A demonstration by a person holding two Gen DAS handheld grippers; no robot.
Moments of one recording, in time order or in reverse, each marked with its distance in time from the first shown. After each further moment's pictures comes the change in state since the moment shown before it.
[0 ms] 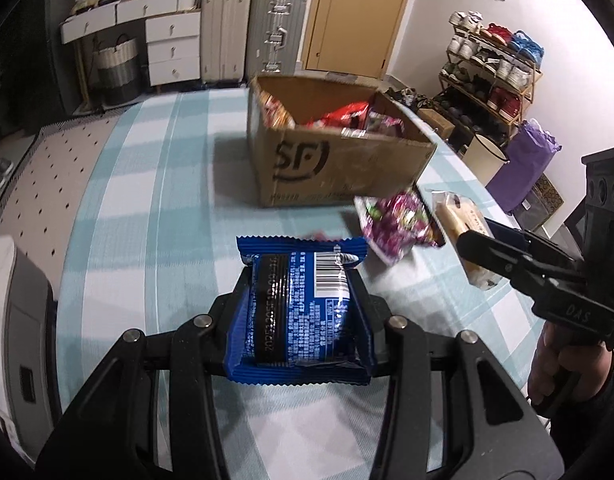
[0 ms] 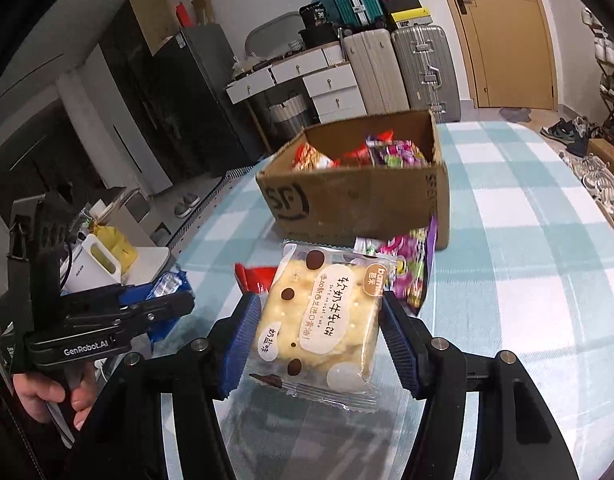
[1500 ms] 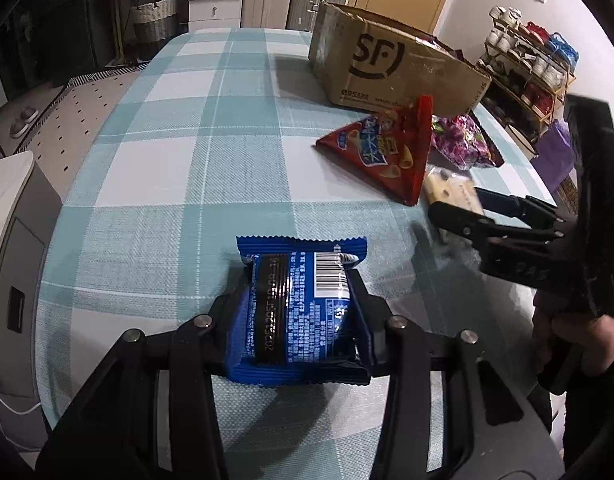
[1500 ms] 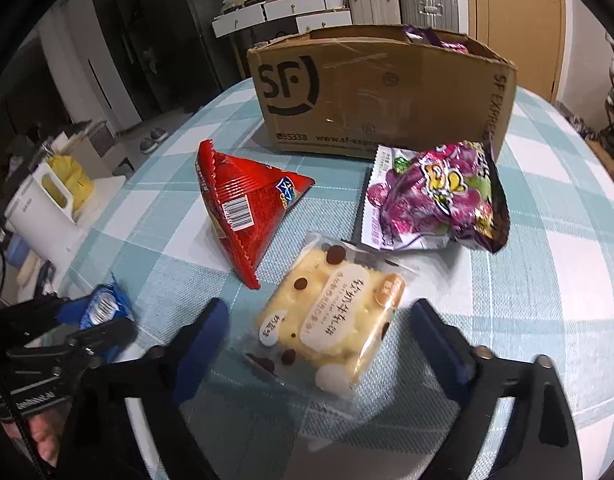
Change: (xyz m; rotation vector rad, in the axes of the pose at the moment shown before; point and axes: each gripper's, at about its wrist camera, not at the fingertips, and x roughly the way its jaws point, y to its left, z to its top) left arm 0.014 0.048 -0.112 -0.125 0.077 0.081; right arm 0.100 0.033 -0.050 -0.130 0.210 -0.178
